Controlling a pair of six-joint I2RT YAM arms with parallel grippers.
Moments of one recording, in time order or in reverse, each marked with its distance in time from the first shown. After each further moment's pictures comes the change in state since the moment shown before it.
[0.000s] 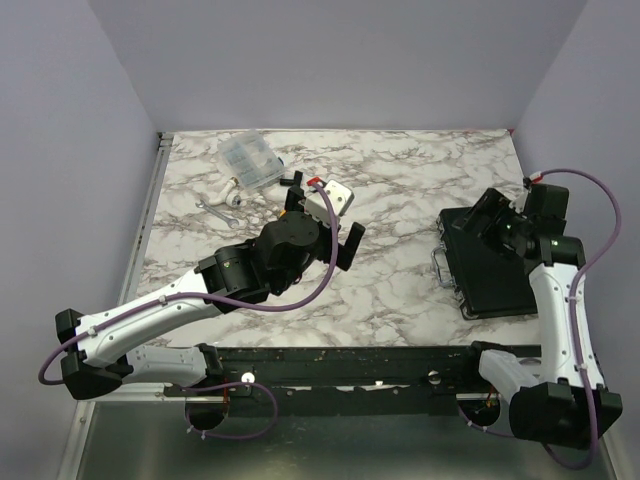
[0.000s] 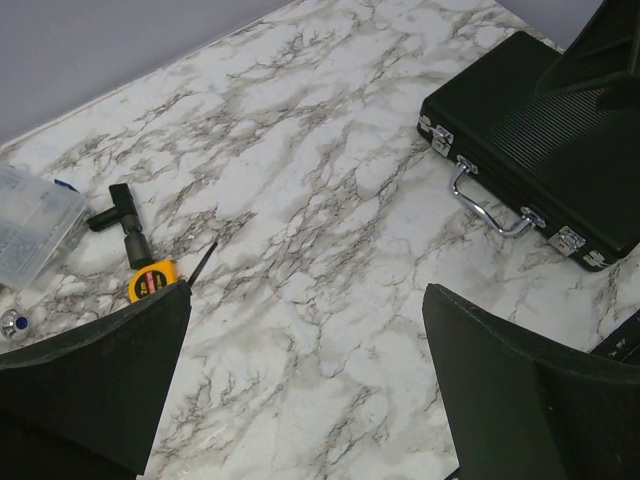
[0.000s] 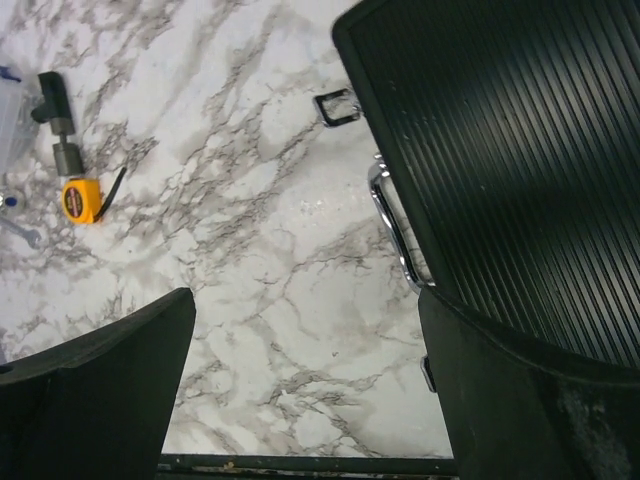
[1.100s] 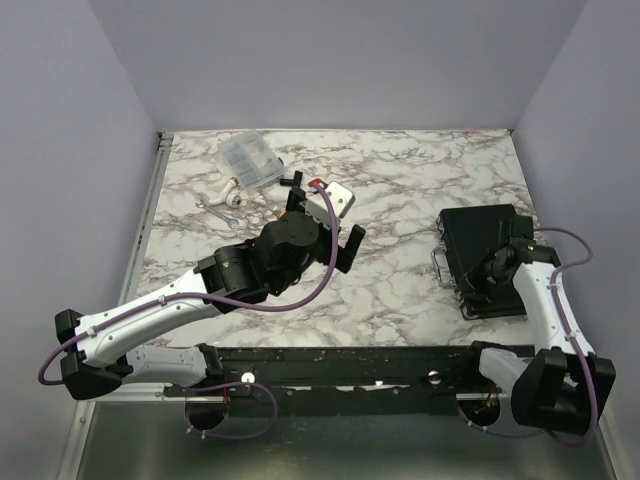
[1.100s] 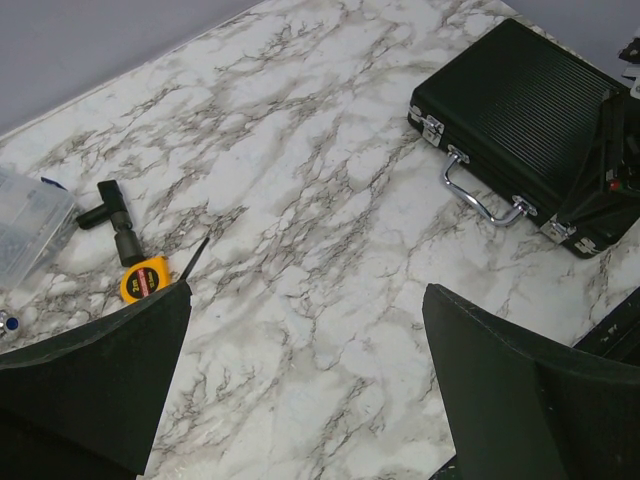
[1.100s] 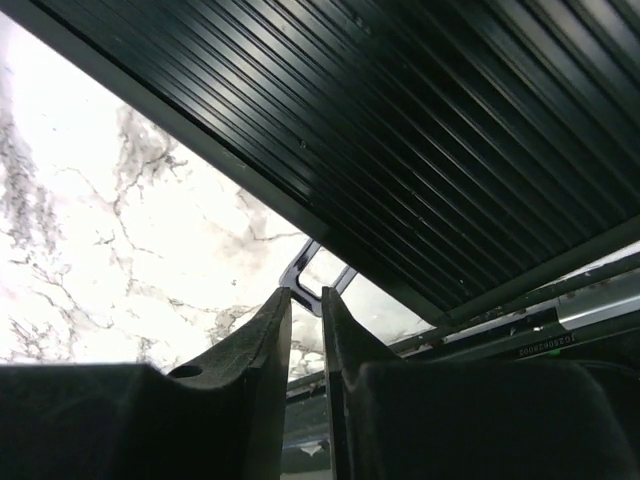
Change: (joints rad) left arm 0.001 -0.002 0.002 -0.018 0.034 -0.006; right arm -0.001 0.022 -0.277 -0.190 0.181 0.271
